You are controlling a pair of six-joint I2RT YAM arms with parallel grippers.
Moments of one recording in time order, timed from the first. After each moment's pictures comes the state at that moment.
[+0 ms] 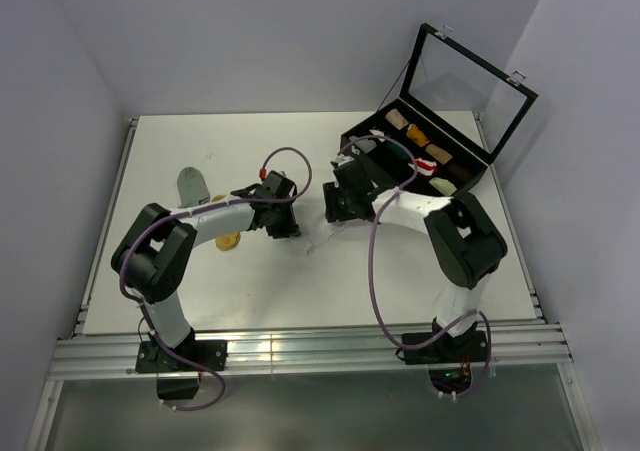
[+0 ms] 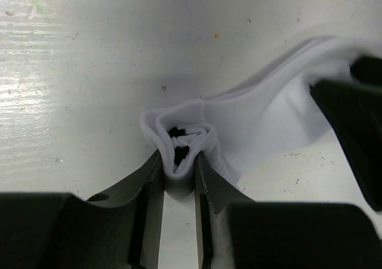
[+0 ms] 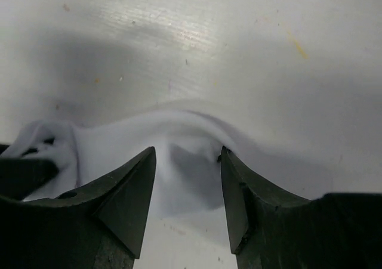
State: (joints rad) left arm -0.63 1.78 1.06 -0.32 0.00 -0.79; right arm 0.57 1.83 1.08 -0.12 0.02 0.35
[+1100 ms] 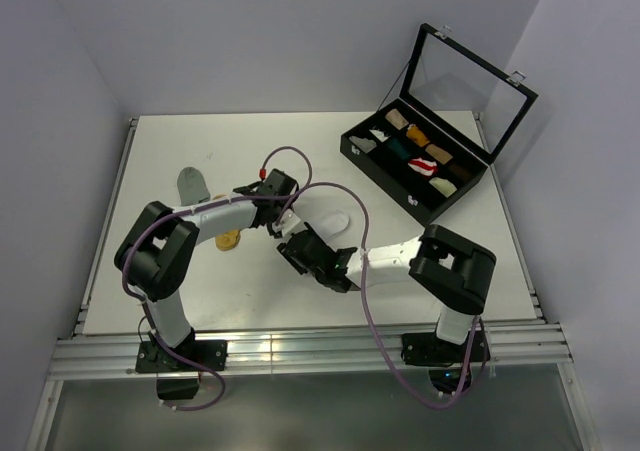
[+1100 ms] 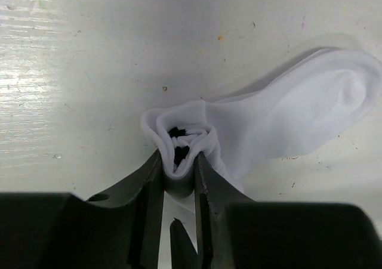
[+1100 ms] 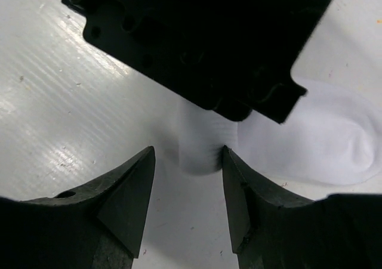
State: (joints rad) left arm -0.64 1.80 1.10 -0.37 -0.01 -0.83; right arm 1.09 1.73 0.81 0.23 0.44 0.09
